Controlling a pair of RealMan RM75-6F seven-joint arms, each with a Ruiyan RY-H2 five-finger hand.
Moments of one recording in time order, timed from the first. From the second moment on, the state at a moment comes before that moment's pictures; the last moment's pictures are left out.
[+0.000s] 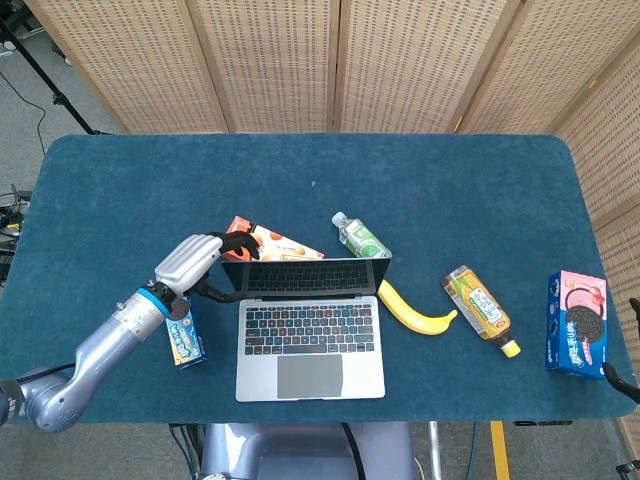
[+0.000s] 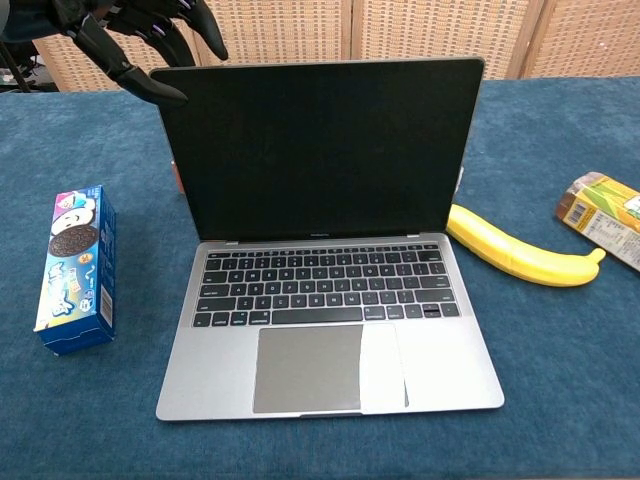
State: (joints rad) left arm -0.76 -1.11 -0.27 -1.87 1.16 0.79 -0.18; right arm -0.03 -1.07 0.11 -1.59 -1.37 1.55 -0.10
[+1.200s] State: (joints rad) left arm -0.73 -1.10 -0.21 -1.95 1.27 0.83 -0.25; right arm -0.06 -1.05 0.10 -1.63 -1.38 1.59 -0.13
